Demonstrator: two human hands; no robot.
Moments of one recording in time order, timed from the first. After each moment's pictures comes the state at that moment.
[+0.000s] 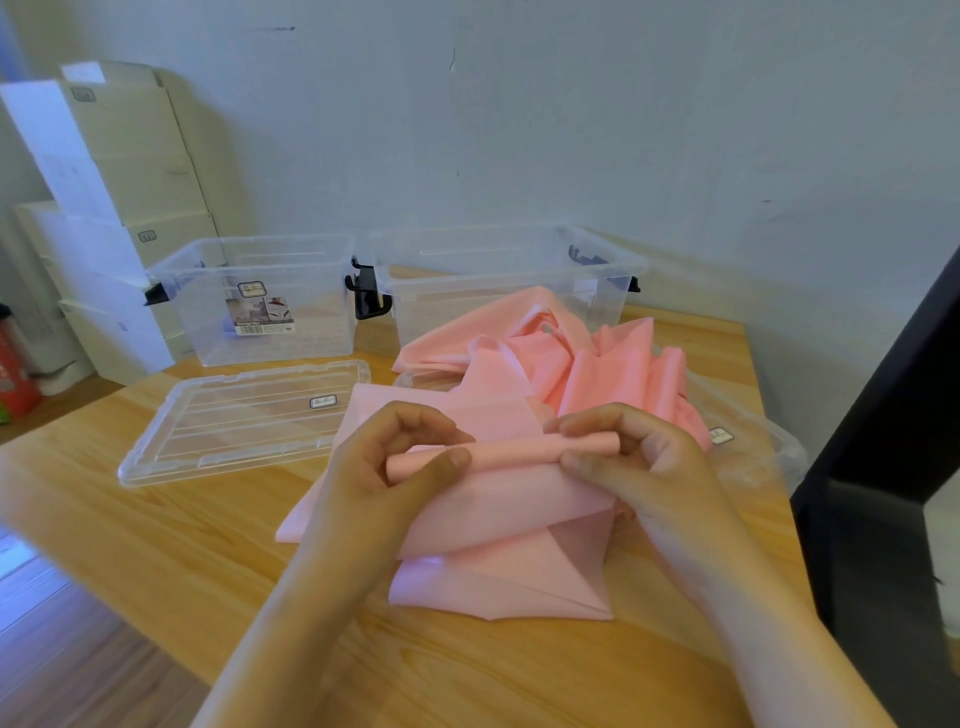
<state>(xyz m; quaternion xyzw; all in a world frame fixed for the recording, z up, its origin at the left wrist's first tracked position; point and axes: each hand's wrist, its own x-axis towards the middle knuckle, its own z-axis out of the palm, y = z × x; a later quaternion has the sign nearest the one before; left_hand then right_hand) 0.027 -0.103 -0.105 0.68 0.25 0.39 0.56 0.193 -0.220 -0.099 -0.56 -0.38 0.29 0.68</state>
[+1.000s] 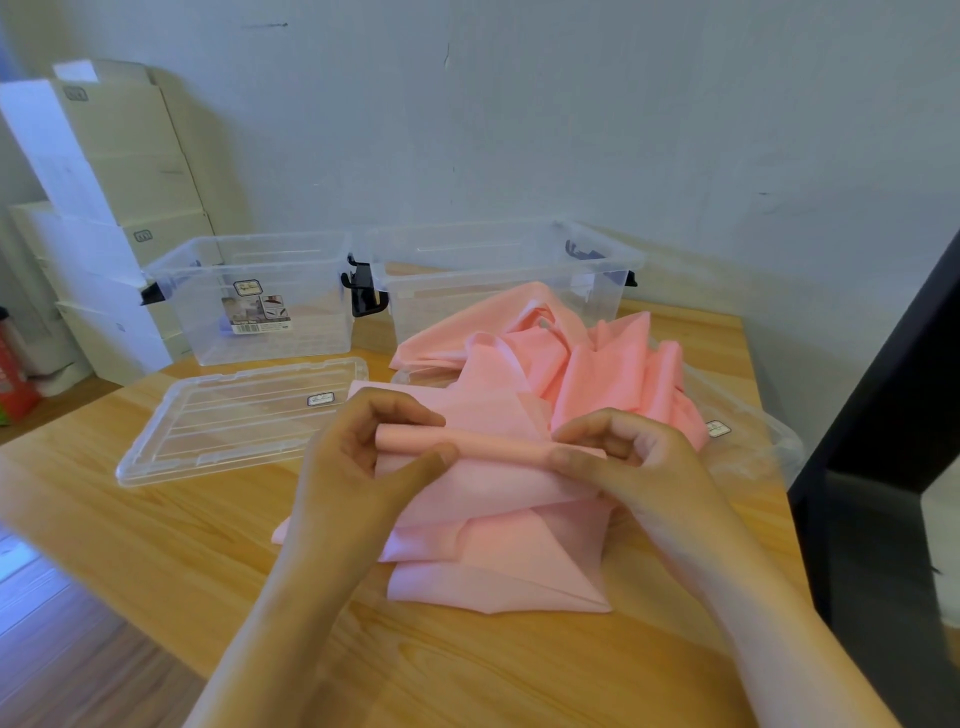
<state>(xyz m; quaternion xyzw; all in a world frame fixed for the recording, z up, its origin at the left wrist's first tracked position) 0.028 -0.097 -0.105 0.69 0.24 0.46 0.50 0.195 -0.218 -0.103 -0.61 -0.37 0.28 0.64</state>
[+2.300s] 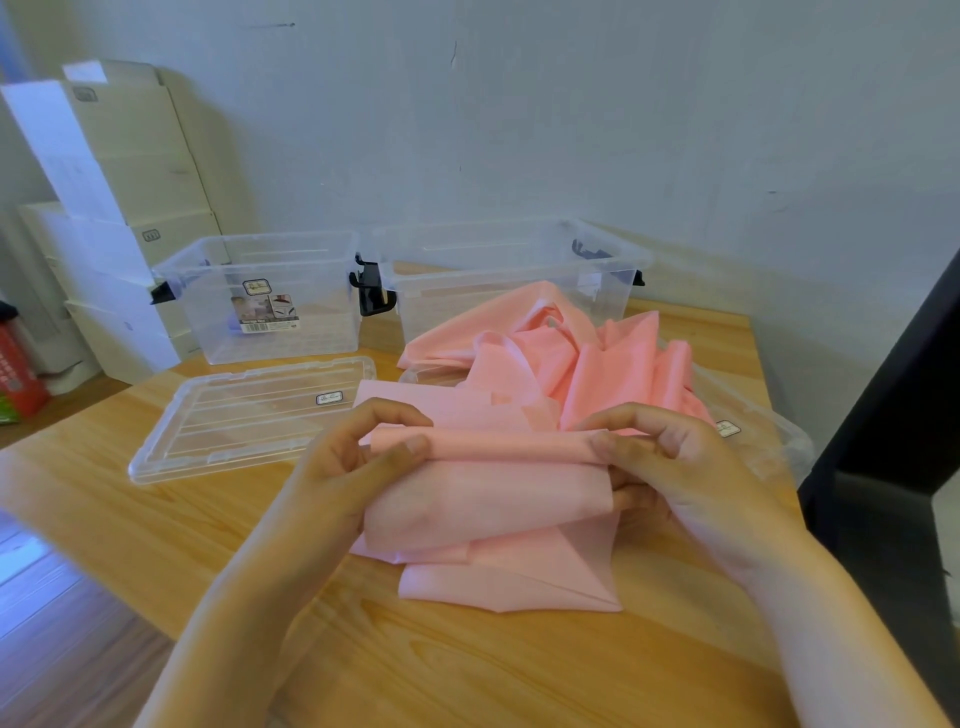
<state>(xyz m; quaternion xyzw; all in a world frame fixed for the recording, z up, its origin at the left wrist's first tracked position) 0.003 -0.076 -0.109 0.66 0.20 0.30 0.66 0.201 -0.230 -0.088 -0.58 -0.38 0.35 0.63</state>
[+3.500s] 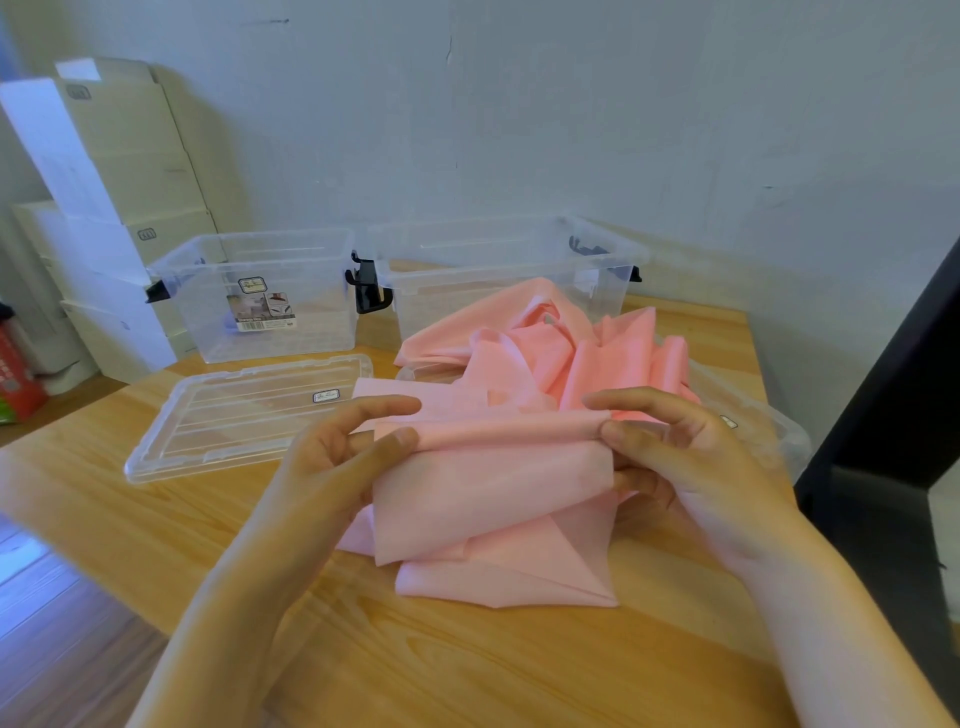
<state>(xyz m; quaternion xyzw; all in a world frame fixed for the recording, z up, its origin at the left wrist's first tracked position) 0.006 -0.076 -0.106 0.62 0.22 0.33 0.68 0.206 -0.233 -0.089 -0.54 -0.40 0.33 0.67</state>
